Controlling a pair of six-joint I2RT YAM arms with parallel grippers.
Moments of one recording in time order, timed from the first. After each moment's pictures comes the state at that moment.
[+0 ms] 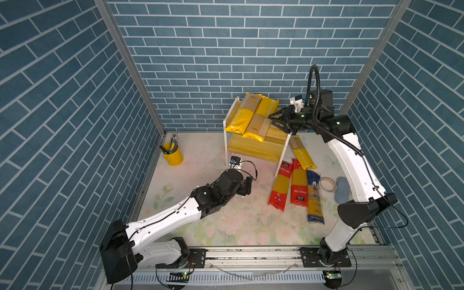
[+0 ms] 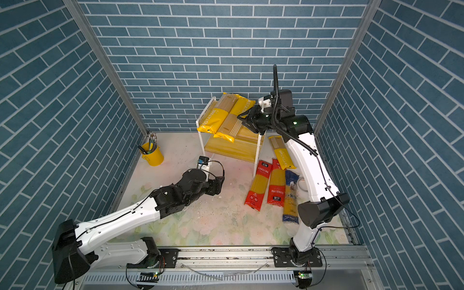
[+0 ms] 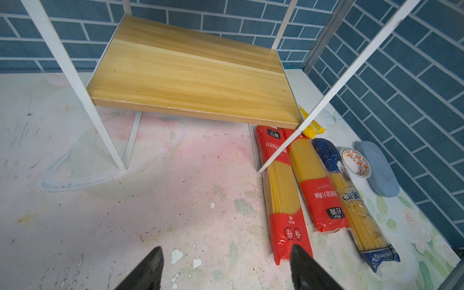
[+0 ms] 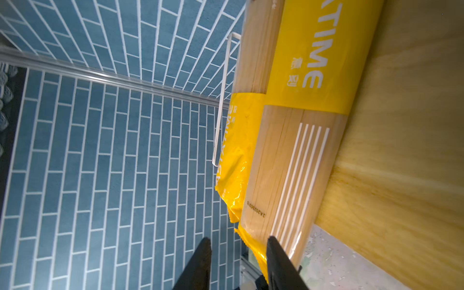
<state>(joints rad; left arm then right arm) -0.93 1.19 0.92 -0.28 -0.34 -0.50 0.42 1.70 2.16 -0.92 -0.54 0.91</state>
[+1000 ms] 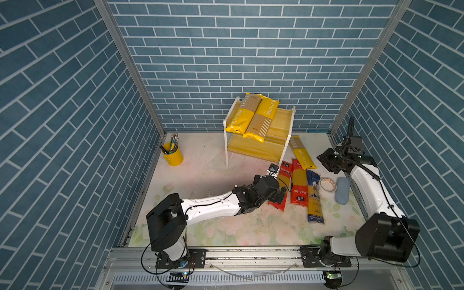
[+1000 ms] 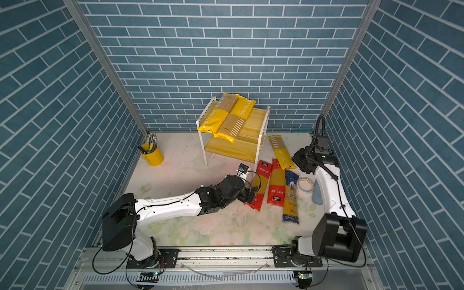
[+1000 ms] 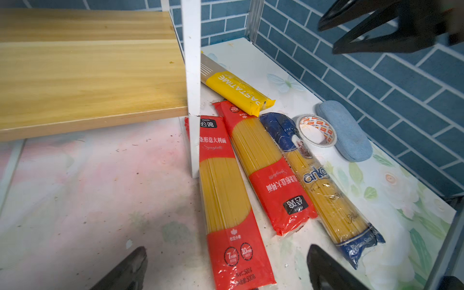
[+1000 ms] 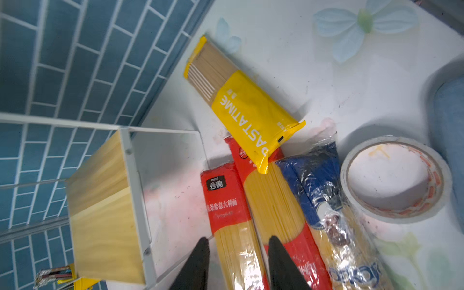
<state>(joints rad) -1.13 1.65 1.13 -0.05 -0.33 -0.42 -0.11 1.43 1.22 -0.69 -0.27 0.68</state>
